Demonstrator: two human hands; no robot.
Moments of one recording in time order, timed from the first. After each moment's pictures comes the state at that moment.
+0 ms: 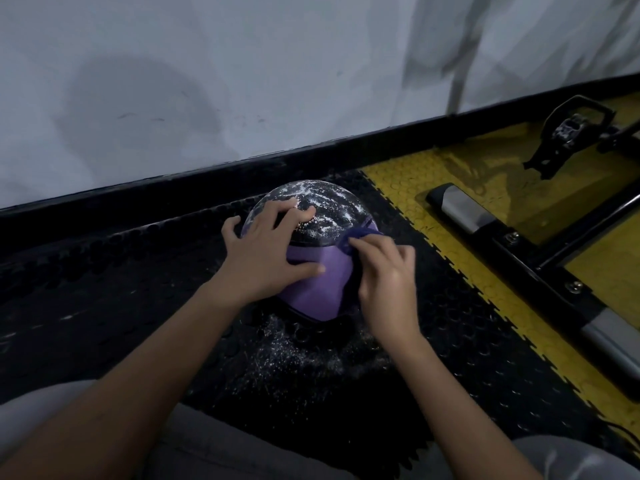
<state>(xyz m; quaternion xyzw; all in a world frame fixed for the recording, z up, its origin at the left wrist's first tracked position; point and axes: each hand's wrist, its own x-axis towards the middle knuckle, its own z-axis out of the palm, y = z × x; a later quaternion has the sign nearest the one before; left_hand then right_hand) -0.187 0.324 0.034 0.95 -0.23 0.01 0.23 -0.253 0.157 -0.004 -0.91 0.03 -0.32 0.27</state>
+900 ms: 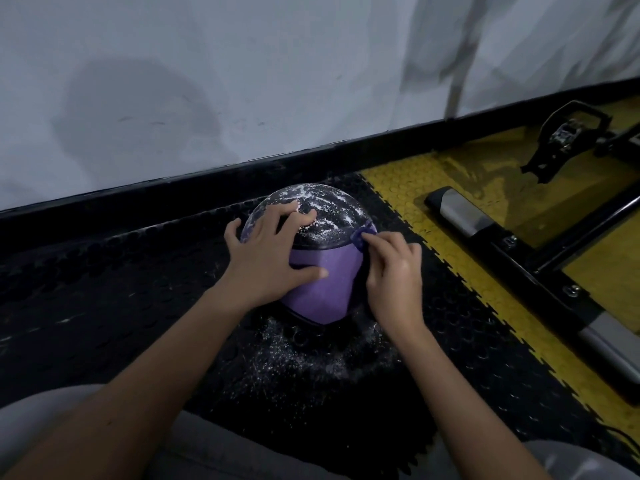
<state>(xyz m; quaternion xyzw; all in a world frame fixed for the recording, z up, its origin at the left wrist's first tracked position) -0.188 0.320 0.032 0.94 -0.23 0.02 0.23 -0.243 0.149 0.001 -0.90 0.09 -0.32 0.28</state>
